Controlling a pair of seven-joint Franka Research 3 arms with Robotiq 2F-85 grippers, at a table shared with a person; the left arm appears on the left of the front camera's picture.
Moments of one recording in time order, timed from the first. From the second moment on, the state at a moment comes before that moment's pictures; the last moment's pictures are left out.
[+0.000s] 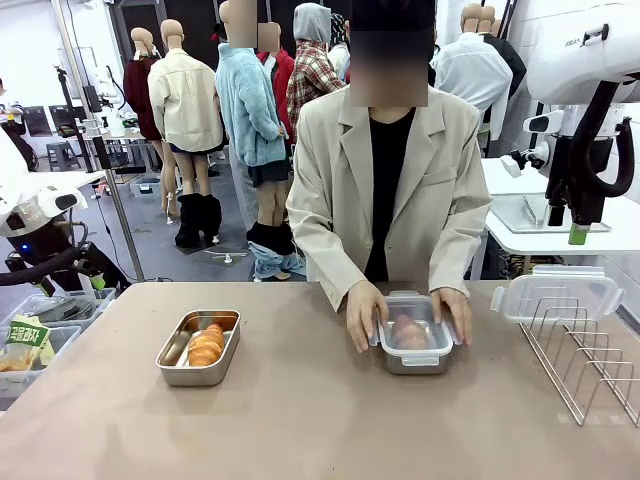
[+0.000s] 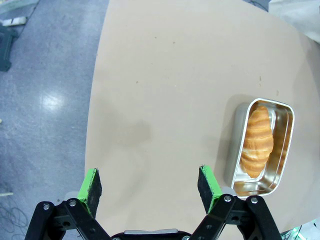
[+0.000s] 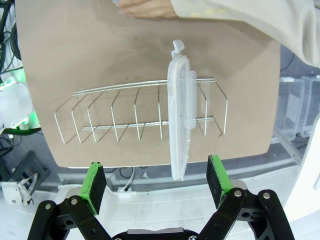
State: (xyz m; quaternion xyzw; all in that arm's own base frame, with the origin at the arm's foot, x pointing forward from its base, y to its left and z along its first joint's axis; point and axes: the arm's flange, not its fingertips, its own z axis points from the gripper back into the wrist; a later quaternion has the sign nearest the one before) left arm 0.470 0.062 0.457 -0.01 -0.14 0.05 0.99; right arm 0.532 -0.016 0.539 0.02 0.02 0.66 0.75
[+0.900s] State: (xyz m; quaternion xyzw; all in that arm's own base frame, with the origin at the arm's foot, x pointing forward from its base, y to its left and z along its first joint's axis) left arm 0.470 0.062 0.458 -0.01 -0.14 0.05 0.99; right arm 0.532 -0.016 0.539 0.02 0.02 0.66 0.75
